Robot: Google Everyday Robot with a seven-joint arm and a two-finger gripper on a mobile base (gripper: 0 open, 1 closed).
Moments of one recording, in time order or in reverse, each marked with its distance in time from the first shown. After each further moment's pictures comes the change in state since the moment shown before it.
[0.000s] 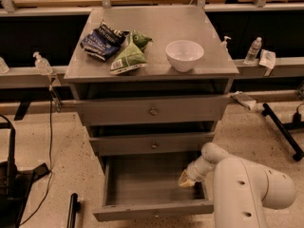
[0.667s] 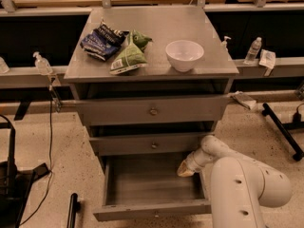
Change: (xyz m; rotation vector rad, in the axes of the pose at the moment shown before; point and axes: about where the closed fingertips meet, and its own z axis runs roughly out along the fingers) arm -0.014 -0.051 -0.020 0.102 0.004 -0.081
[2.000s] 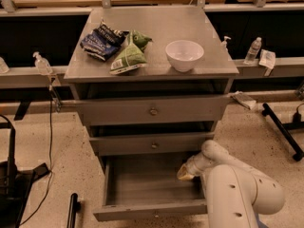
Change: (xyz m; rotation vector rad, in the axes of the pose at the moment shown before) arm 0.020 0.000 0.027 0.001 -0.033 0.002
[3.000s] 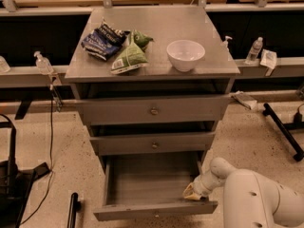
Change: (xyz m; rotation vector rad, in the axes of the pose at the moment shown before) arm 0.031 0.110 0.016 -0.128 -0.027 0.168
